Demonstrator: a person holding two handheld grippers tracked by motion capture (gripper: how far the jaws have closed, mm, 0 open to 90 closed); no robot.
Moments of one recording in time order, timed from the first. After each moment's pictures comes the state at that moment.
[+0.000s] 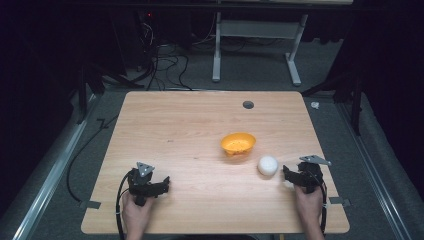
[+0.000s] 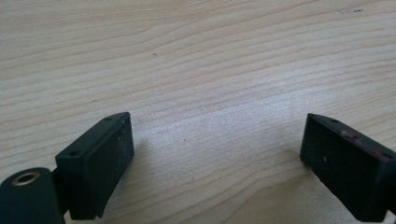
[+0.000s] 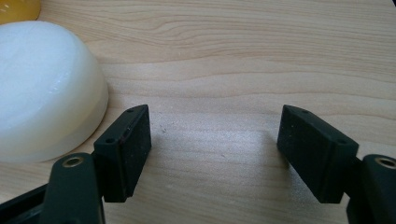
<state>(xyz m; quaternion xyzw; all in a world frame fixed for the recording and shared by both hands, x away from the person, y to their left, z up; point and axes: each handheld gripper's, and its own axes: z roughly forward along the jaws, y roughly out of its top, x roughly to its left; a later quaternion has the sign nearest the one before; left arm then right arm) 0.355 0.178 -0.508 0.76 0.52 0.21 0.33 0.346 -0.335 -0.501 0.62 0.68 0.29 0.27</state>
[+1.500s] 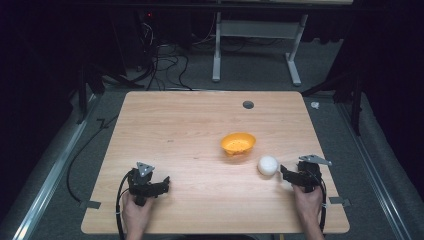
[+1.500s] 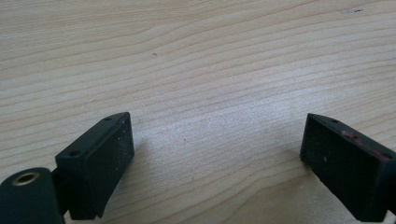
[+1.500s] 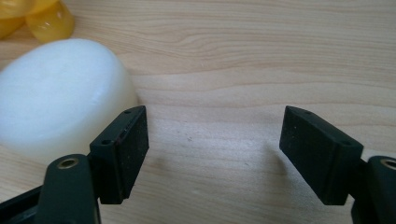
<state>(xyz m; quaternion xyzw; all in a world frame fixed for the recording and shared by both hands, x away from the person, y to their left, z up) 0.355 0.177 -0.508 0.76 0.52 0.21 0.33 0.345 -0.331 -0.497 0.61 0.68 0.31 0.25</state>
